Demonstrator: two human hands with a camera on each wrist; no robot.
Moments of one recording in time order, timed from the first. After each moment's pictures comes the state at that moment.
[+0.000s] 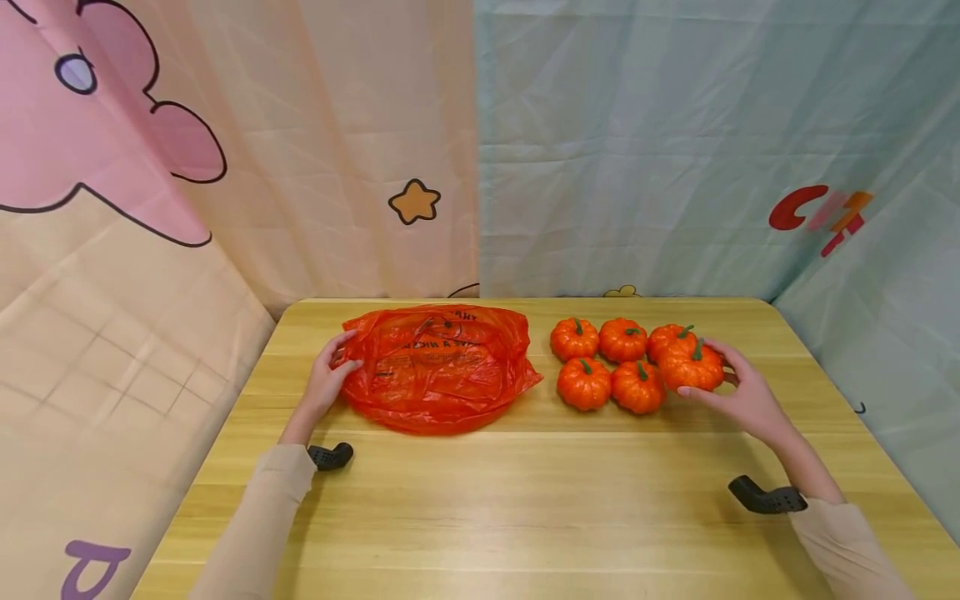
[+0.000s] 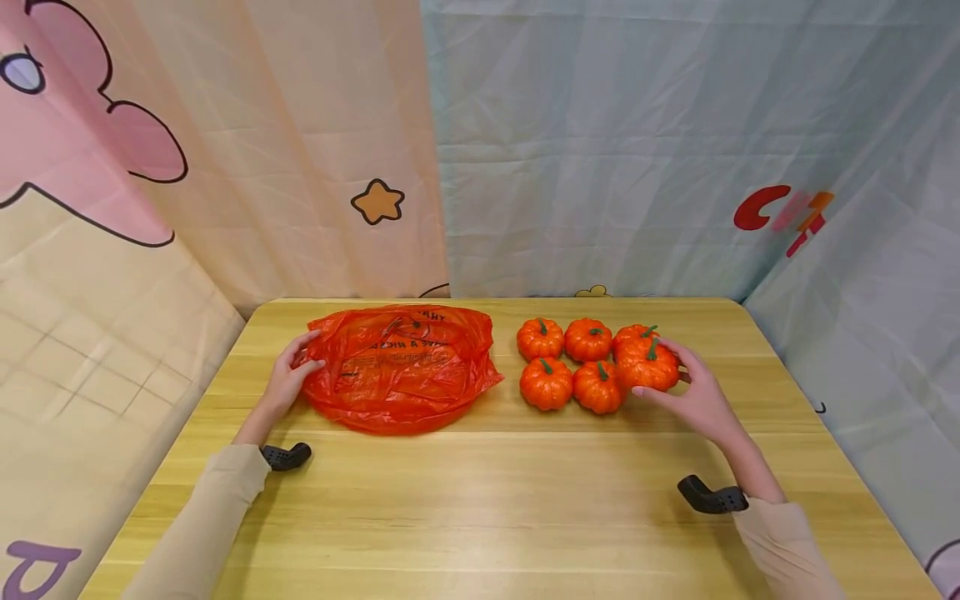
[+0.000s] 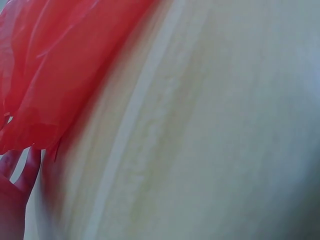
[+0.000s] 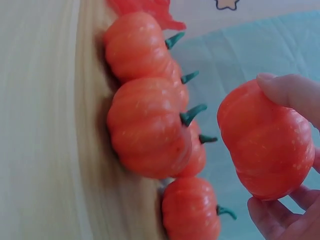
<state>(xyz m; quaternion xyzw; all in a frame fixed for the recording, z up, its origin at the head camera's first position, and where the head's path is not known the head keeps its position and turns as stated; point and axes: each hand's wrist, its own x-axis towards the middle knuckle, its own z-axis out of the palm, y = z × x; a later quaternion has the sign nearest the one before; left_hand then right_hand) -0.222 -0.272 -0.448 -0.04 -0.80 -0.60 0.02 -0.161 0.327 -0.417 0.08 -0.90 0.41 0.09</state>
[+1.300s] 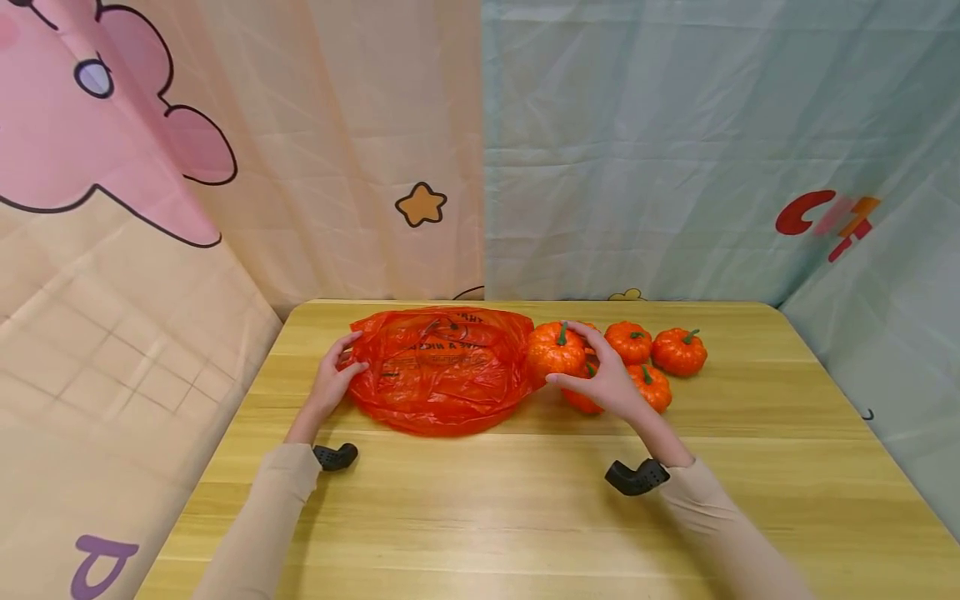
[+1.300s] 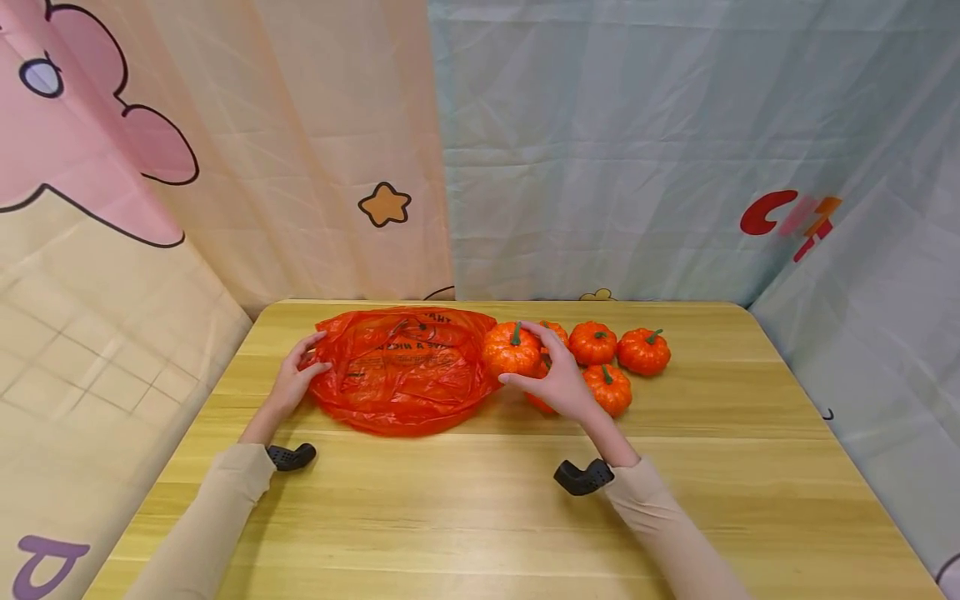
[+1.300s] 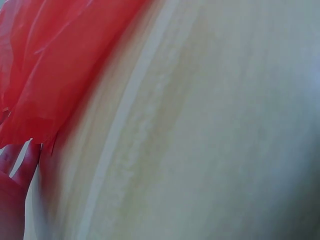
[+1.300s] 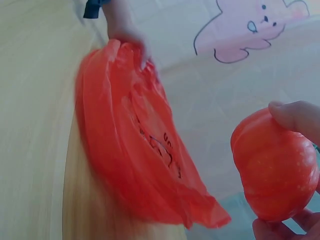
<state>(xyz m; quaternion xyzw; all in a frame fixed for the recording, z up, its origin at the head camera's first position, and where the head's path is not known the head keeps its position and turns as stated) -0.222 -0.274 -0.450 -0.05 -0.81 -0.59 0.03 -0.194 0.158 -0.406 0.15 -0.83 0.54 0.01</state>
